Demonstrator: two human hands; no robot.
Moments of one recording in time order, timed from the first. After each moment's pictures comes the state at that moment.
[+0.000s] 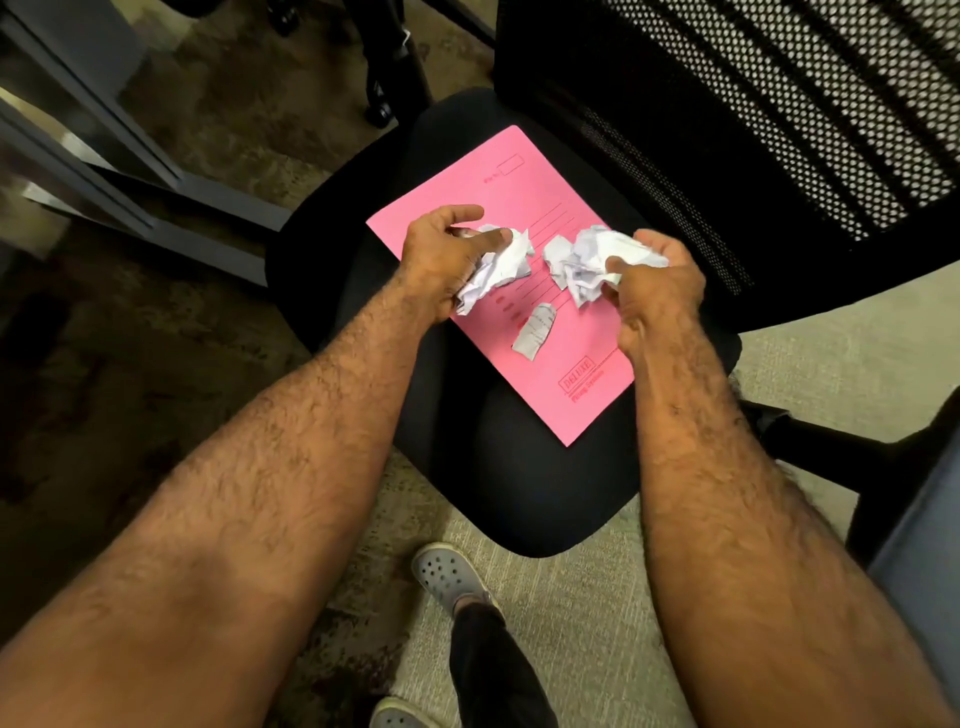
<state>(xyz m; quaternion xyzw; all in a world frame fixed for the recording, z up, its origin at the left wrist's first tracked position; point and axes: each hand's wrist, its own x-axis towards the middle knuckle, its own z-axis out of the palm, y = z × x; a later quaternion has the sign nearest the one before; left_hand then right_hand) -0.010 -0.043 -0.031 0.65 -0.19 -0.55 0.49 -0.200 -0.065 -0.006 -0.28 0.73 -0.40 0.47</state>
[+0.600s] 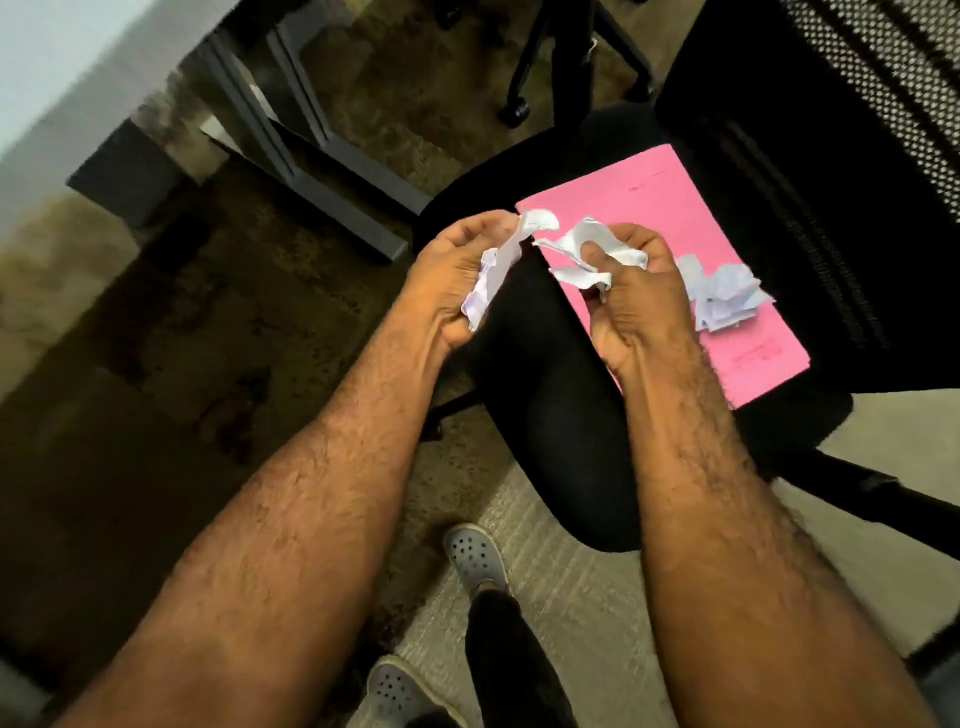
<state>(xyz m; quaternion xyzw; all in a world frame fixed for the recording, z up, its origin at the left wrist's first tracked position) 0.059 0.072 0.018 0.50 0.00 -0.54 0.68 -0.074 0.013 0.031 -0.31 0.52 -0.40 0.69</state>
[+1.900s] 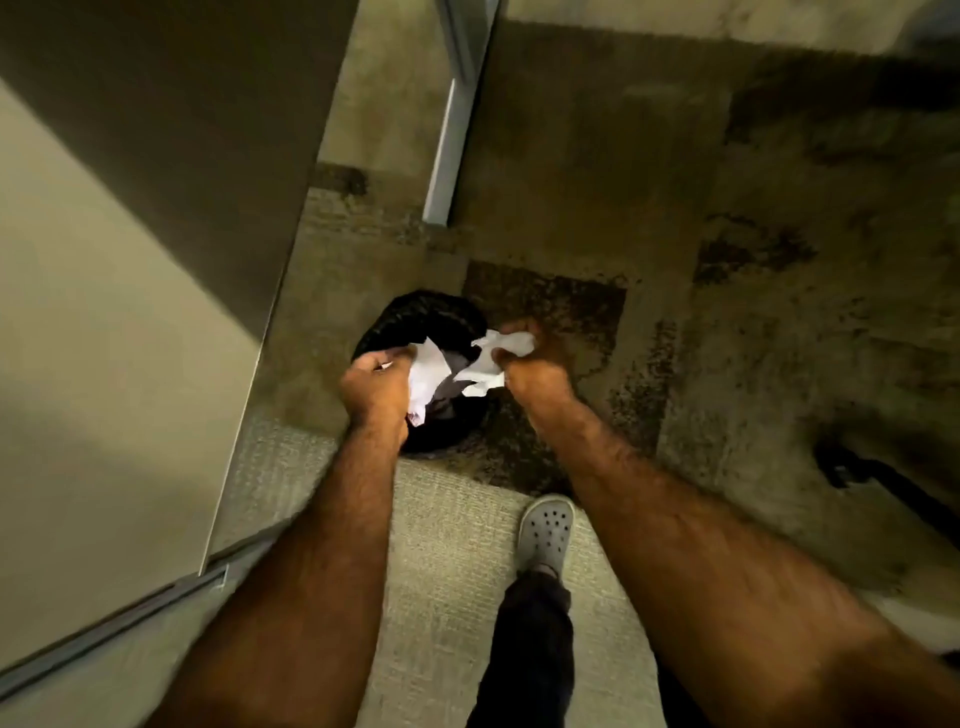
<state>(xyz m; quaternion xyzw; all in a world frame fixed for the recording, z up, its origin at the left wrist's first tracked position) 0.020 0.909 -0.167 0.63 0.56 0.02 0.54 0.068 0.762 -0.187 -0.77 0.16 0.28 0.55</state>
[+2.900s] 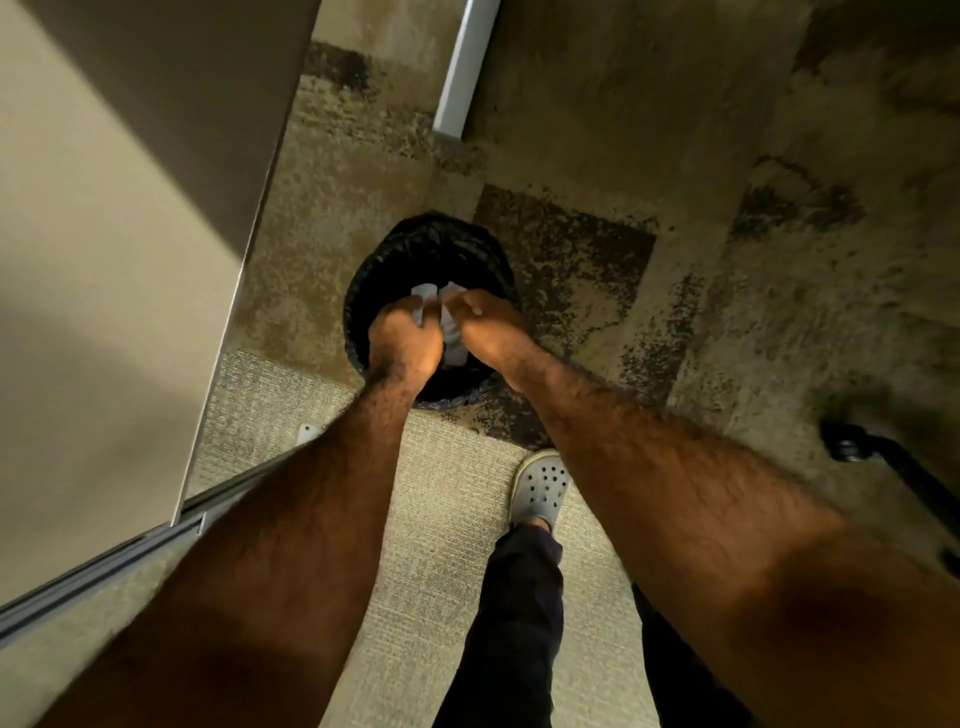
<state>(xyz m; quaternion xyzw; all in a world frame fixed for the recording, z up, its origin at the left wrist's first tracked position) 0.004 0.930 -0.238 0.84 0.41 -0.10 0.33 0.054 0.836 -0.253 -0.80 0.03 0.43 0.43</state>
